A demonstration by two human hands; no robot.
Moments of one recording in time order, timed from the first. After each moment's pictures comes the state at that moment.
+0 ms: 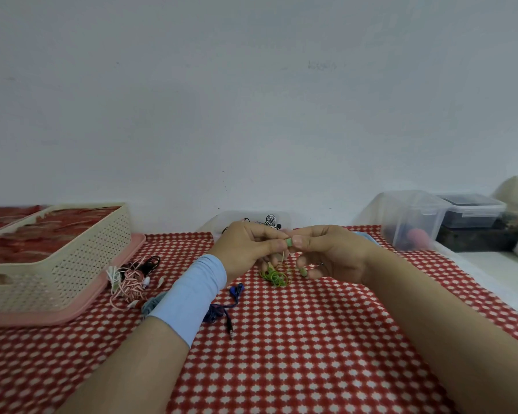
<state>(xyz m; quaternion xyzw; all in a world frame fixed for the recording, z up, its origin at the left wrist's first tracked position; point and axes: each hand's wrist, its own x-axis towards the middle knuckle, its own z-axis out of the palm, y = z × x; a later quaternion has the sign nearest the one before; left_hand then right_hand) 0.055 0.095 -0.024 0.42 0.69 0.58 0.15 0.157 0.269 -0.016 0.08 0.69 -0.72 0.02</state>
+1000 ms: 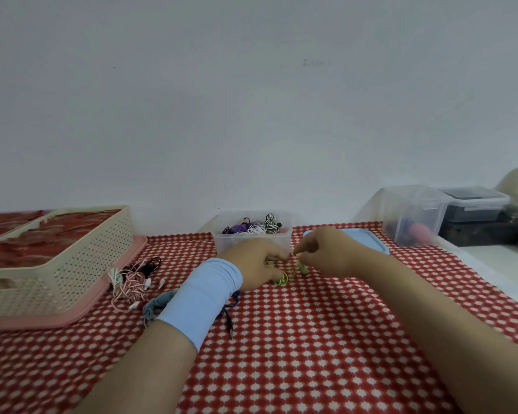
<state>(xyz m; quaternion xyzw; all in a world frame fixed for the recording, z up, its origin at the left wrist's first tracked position) 0.052 0.105 -0.030 0.45 0.88 0.14 0.07 0.145 0.278 -0.031 0.12 0.96 -0.25 -0.09</state>
